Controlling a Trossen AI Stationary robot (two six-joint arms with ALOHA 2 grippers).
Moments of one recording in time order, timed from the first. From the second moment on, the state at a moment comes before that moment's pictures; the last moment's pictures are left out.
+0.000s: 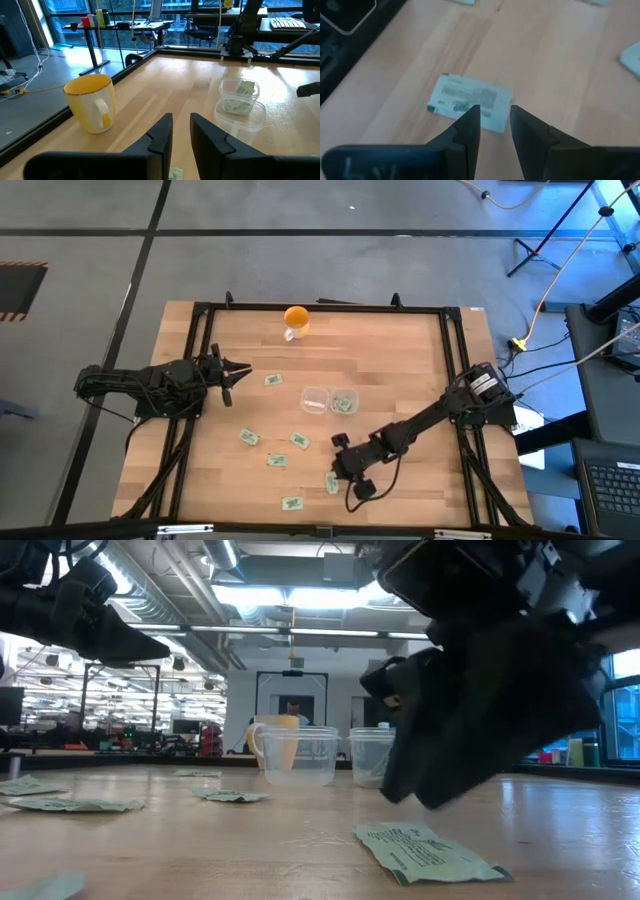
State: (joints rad) left arm -0.02 0.05 0.08 -0.19 -0.40 -0.06; right arm 0.48 1.97 1.05 0.11 0.00 0.04
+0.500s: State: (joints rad) left arm -0.02 0.05 0.08 -0.19 -0.40 -0.06; right arm 0.48 2.03 1.05 0.15 0.00 0.07
